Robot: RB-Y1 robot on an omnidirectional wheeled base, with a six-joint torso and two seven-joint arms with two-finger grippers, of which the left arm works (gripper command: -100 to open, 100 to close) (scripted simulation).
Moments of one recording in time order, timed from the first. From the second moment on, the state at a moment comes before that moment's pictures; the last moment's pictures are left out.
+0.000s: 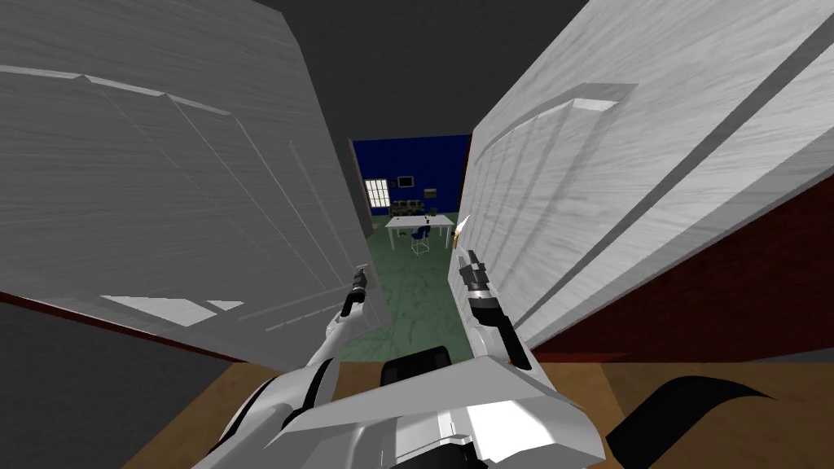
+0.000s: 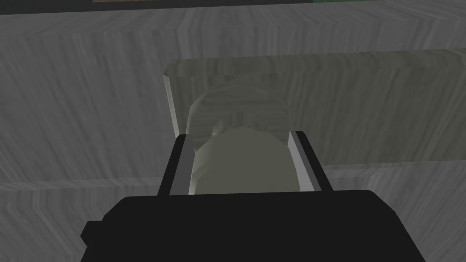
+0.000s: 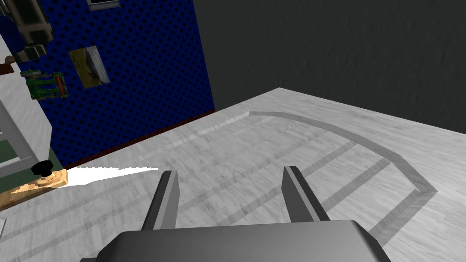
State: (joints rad) arm -0.47 0.16 0.19 -0.60 0.16 -0.49 -0.04
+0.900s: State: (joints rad) arm -0.47 0.20 0.27 -0.58 0.19 -0.49 -0.07
